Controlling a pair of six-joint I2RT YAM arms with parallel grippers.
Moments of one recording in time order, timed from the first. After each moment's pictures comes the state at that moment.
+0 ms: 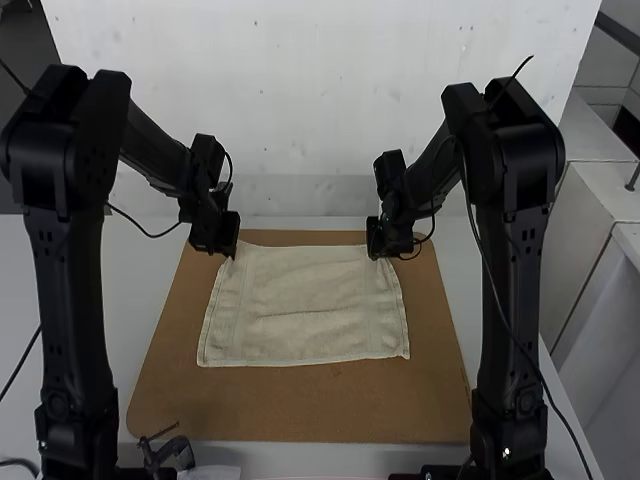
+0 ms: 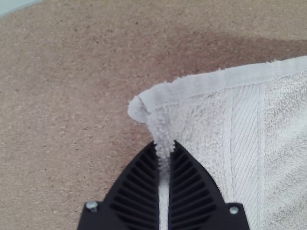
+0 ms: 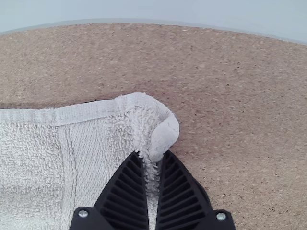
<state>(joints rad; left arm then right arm) -0.20 1.99 1.17 -0.29 0.05 -0.05 0.31 2.04 1.07 -0.01 0.13 0.19</state>
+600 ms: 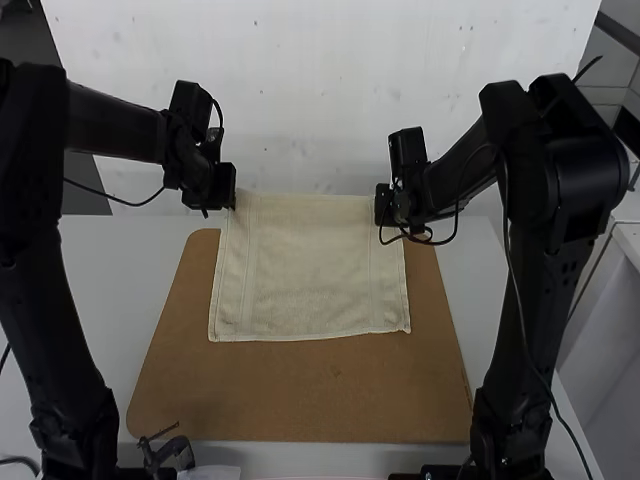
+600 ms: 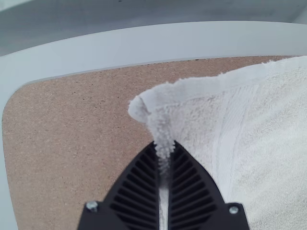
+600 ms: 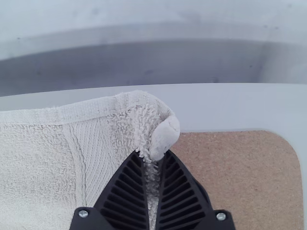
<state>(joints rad) -0.23 1.70 1.12 -0.31 0.05 -0.11 0.31 1.77 0.89 0.21 0.19 0.20</state>
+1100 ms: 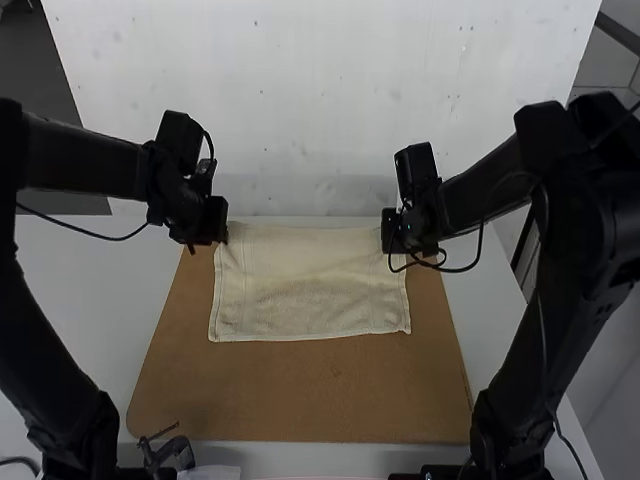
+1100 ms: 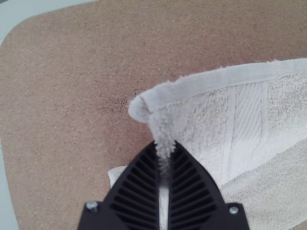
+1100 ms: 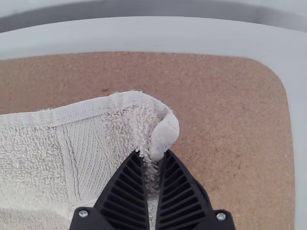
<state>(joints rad) -0.25 1.48 0.86 -0.31 0.05 -0.10 0.33 1.56 0.71 0.07 0.18 0.18</state>
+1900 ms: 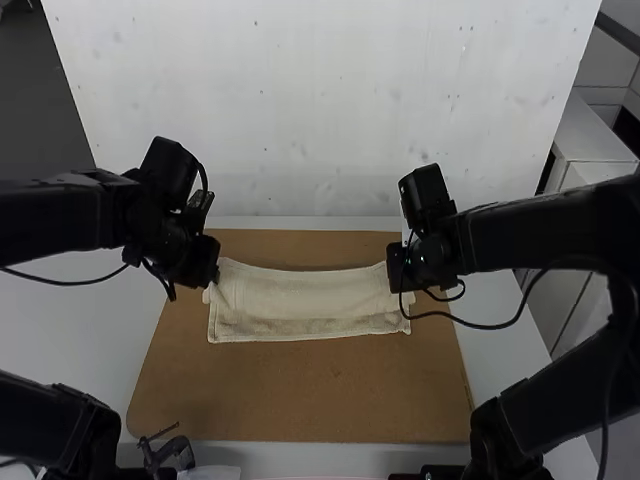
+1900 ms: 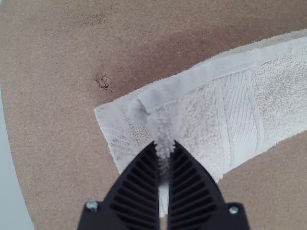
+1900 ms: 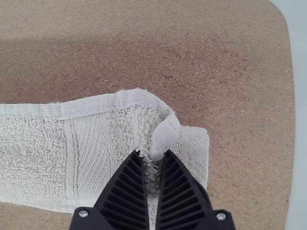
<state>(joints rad) -0.40 1.14 0.67 -0.53 -0.02 -0.08 0.42 1.23 0.54 -0.20 0.17 0.17</state>
